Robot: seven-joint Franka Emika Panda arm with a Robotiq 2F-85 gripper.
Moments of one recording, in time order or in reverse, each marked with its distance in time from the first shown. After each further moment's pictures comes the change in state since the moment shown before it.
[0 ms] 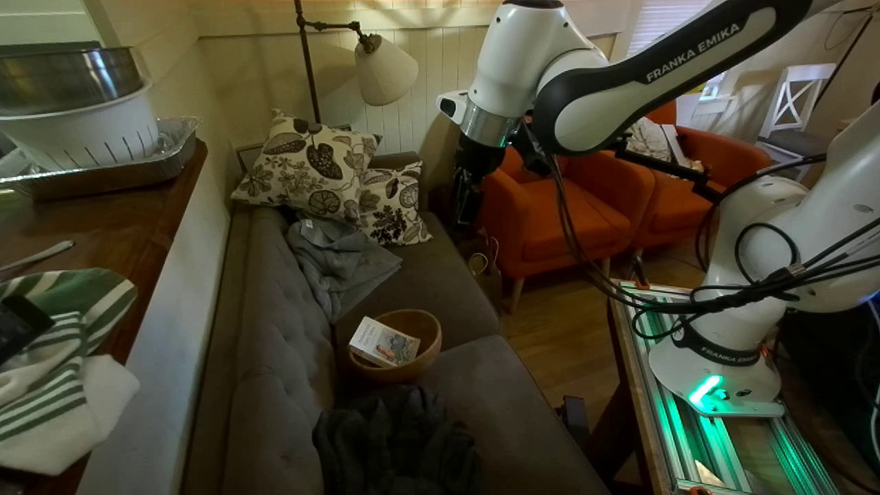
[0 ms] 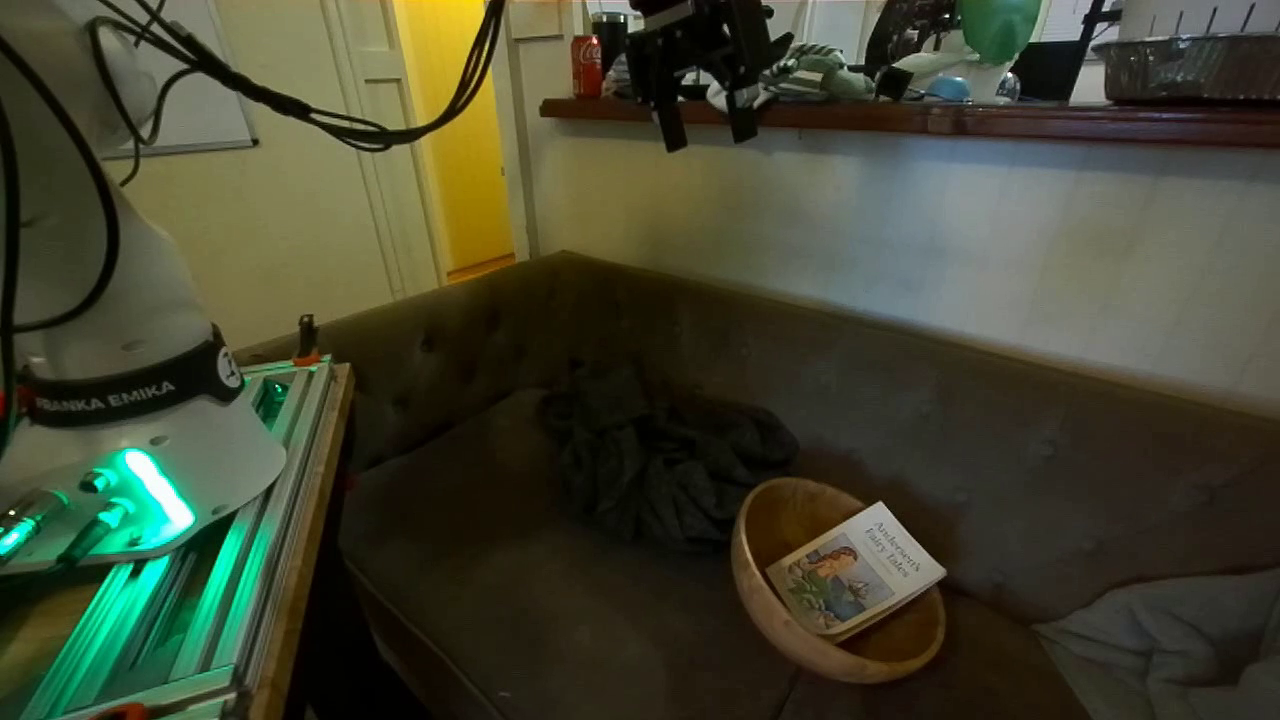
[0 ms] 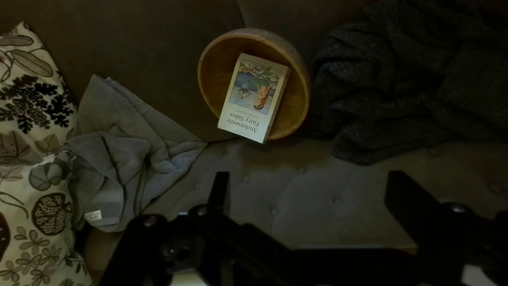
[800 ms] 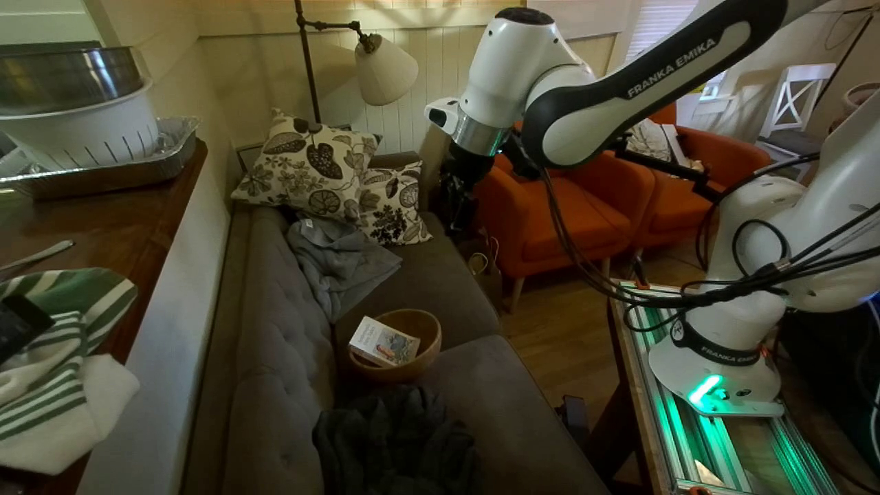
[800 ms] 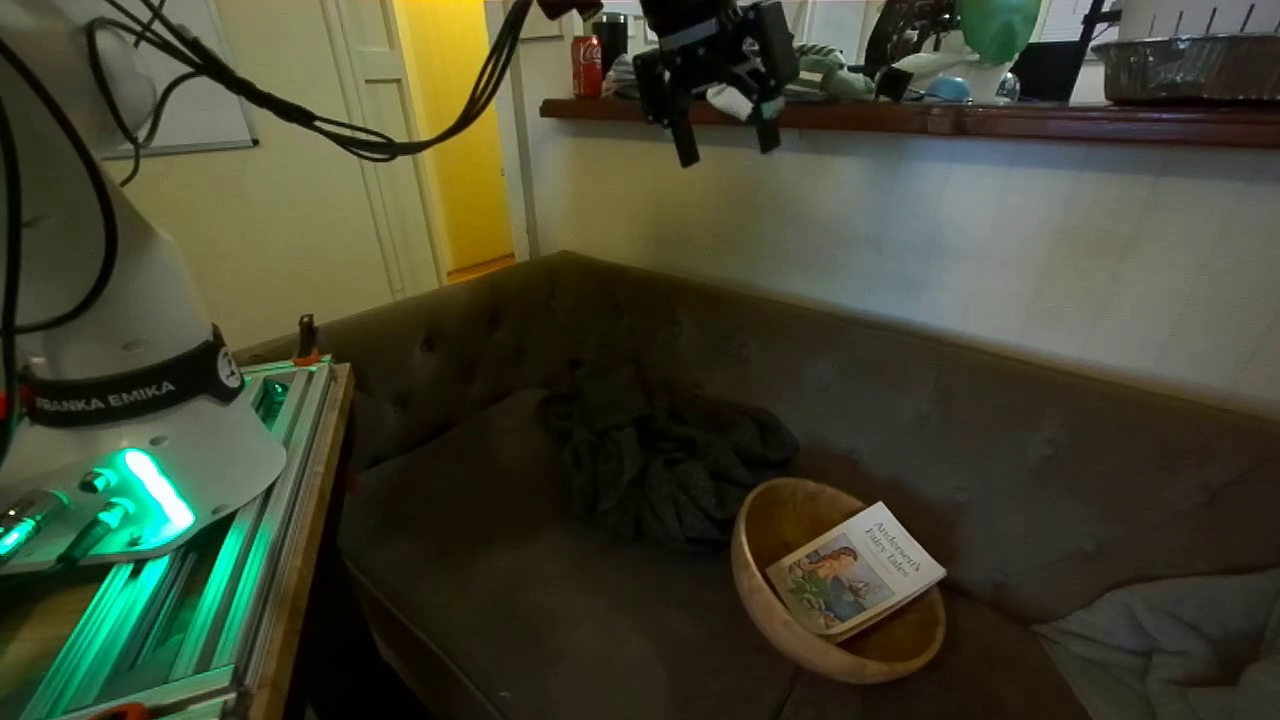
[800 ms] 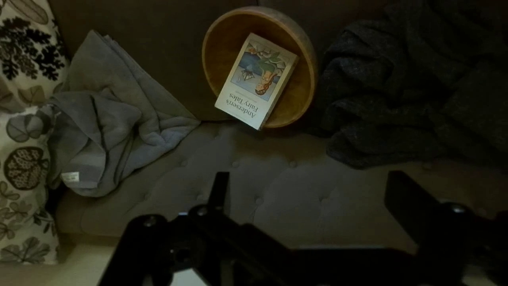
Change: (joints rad) arm 0.004 0.069 -0.004 0.009 -0.017 0.100 -0.153
